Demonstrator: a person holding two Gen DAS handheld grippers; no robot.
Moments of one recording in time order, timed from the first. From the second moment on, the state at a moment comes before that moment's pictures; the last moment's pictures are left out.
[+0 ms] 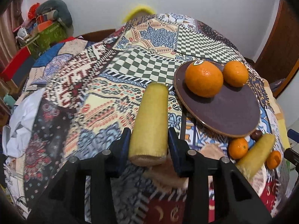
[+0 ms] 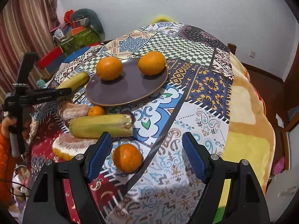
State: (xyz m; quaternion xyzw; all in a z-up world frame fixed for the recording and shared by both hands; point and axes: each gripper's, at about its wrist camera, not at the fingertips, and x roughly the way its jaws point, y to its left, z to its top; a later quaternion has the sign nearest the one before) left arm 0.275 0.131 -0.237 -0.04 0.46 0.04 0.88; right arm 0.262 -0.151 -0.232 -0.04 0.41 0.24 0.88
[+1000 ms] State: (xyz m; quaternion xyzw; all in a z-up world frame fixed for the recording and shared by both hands) left arm 0.184 0.116 -0.239 -0.02 0.49 0.07 0.87; right arm 0.247 -0.133 -0.258 -0.06 0.44 0.28 0.85
